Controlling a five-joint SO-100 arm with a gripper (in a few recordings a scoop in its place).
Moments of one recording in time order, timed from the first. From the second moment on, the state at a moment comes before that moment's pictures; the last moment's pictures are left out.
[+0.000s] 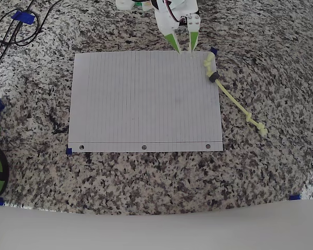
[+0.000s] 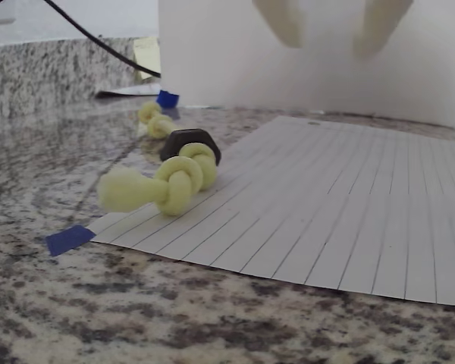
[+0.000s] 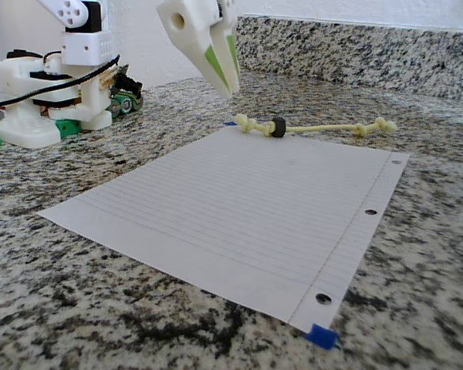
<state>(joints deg) -27.1 137.8 147.8 54.1 -25.1</state>
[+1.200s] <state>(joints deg) -38.1 115.0 139.6 46.0 -24.3</state>
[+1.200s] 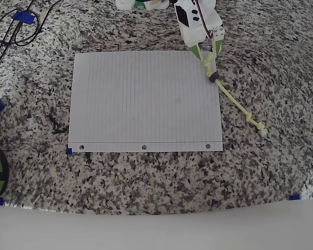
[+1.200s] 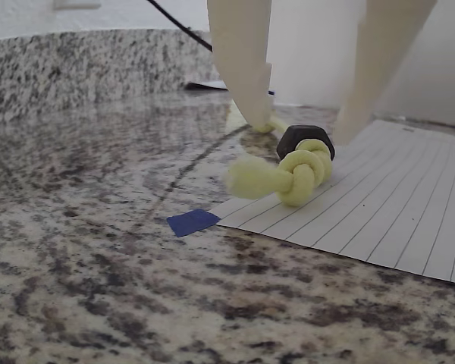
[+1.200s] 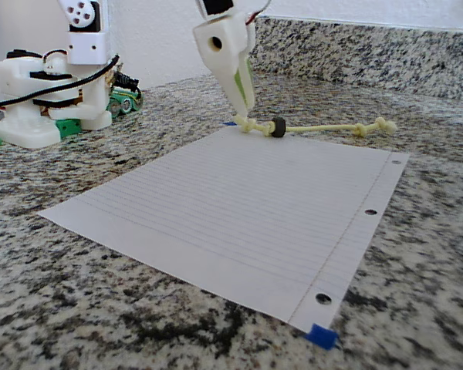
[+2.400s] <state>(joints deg) -37.4 107.3 138.2 42.0 -24.3</state>
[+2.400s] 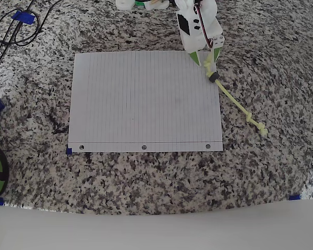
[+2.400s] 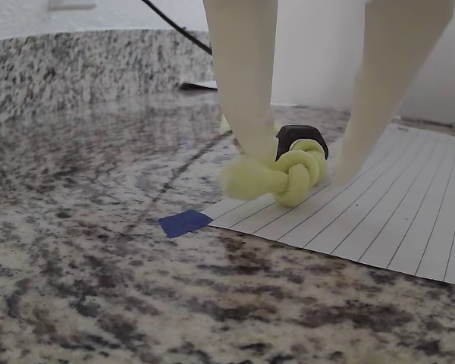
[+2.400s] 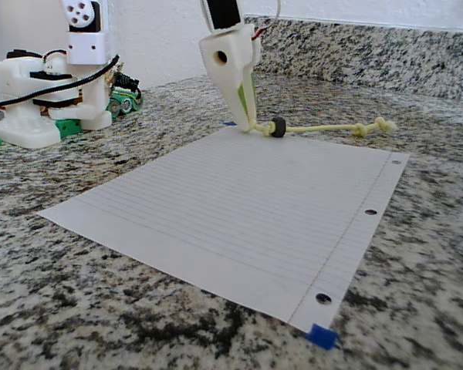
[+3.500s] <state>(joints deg) -29.5 116.6 138.0 40.7 -34.9</state>
